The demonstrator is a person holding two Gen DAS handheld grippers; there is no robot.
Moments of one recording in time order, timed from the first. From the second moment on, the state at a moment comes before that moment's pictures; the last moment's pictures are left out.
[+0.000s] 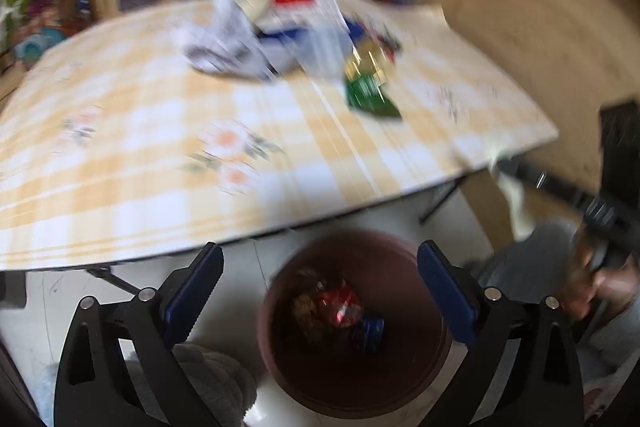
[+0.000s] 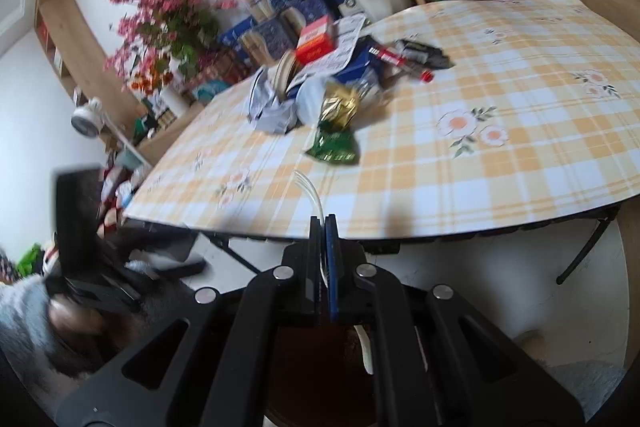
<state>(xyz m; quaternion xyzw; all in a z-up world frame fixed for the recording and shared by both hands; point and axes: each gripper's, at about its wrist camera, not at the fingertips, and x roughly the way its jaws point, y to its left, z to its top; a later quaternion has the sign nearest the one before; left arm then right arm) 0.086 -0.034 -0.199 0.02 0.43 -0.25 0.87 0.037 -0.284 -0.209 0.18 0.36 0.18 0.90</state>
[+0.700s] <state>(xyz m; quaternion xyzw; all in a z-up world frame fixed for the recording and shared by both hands) 0.021 0.059 -0.158 0.01 0.29 -0.14 0.95 0.029 -0.169 -0.280 0.03 0.53 0.32 0.79</state>
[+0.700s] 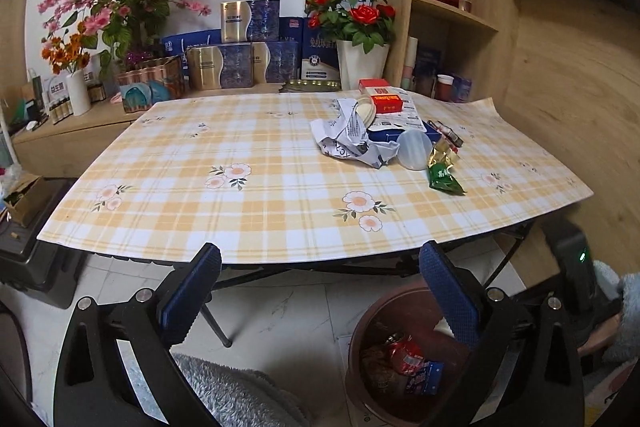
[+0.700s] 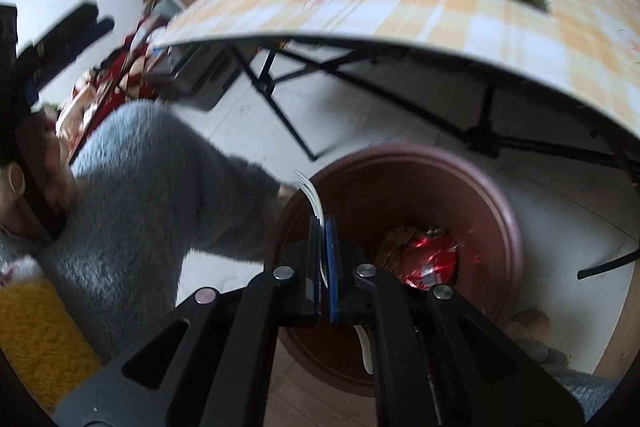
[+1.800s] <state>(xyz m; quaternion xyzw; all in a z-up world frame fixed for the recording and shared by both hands) 0.036 0.057 -0.173 0.01 0.33 -0.14 0.93 0.034 -0.207 -0.243 0.04 0.46 0.20 0.87</state>
